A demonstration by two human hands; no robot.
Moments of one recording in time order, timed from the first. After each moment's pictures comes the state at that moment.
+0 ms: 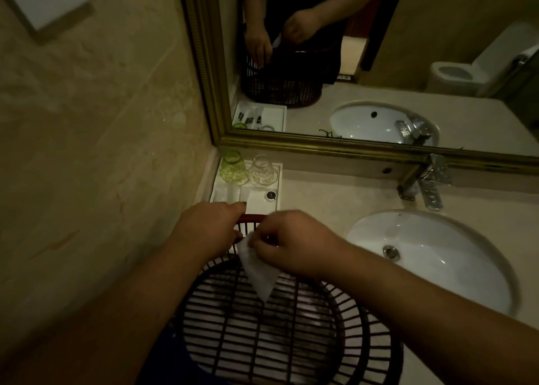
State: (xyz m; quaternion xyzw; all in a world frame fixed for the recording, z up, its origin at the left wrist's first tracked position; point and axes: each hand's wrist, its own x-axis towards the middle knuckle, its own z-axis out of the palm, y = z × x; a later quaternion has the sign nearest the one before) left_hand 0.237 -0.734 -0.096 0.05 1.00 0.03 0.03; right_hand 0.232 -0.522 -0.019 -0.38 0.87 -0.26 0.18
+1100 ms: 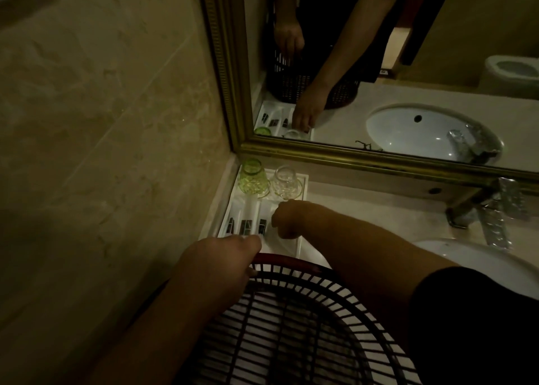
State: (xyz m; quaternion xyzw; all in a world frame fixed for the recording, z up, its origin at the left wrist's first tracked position) left_hand 0.242 -0.727 -0.090 0.02 1.00 0.07 0.03; right_hand 0.041 -0.617 -0.182 -0.38 0.85 0.17 0.31
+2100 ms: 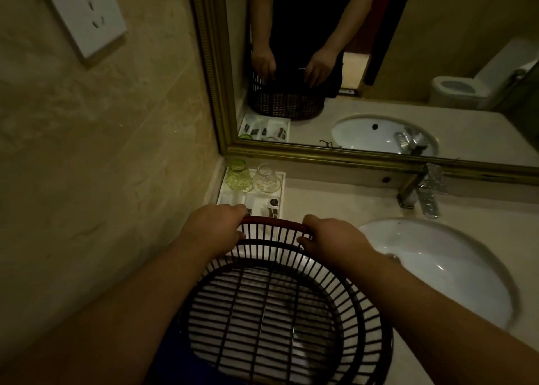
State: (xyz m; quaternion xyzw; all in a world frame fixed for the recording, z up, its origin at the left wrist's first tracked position) left_hand 0.241 -0.730 -0.091 0.04 1.00 0.01 0.02; right_hand 0.201 -0.459 -0.083 -0.25 0.96 -0.09 0.12
